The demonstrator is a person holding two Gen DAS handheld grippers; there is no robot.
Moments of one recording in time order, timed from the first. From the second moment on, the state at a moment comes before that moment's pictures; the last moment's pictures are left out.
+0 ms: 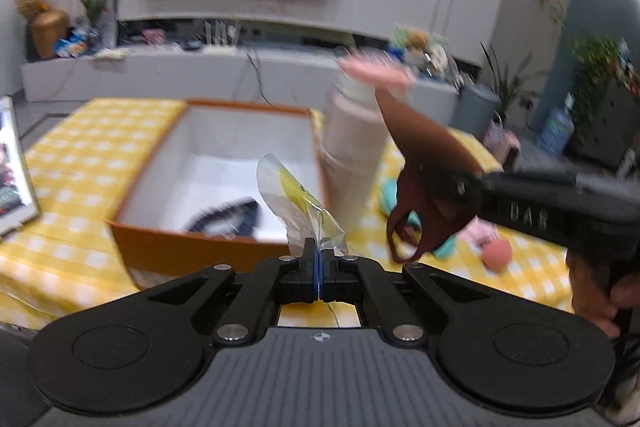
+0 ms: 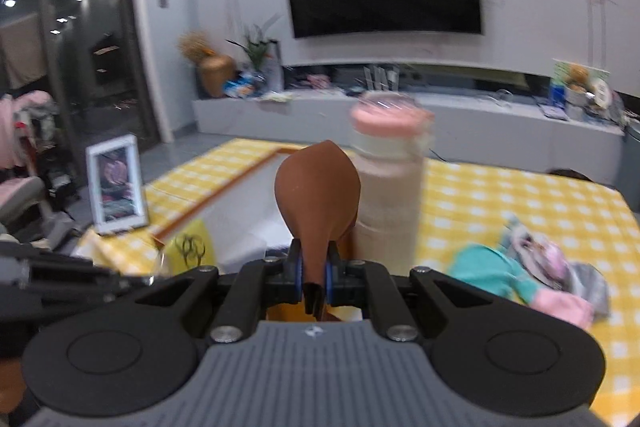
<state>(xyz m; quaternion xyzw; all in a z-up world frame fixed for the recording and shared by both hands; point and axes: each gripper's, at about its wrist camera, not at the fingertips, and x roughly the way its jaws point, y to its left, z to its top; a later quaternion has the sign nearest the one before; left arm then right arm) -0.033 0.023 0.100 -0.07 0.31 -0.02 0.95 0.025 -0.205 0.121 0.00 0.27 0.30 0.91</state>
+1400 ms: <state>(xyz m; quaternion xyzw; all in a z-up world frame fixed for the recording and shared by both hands) 0.111 0.113 0.012 -0.05 0.40 0.02 0.92 0.095 -0.037 0.040 -0.07 0.38 0.26 0.89</state>
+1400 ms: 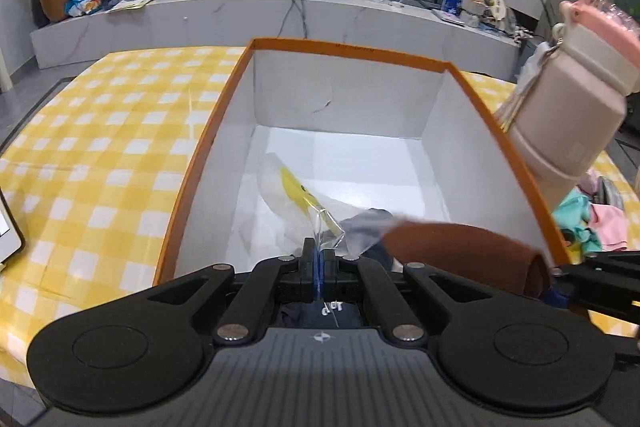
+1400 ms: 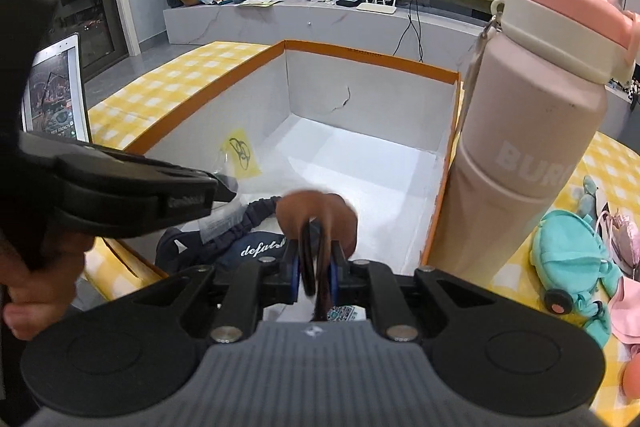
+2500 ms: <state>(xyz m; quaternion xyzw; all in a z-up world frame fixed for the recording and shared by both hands) 0.103 0.133 0.025 -0.20 0.37 -0.05 0.91 0.087 -0.024 0.045 -0.09 0.37 0.20 0.90</state>
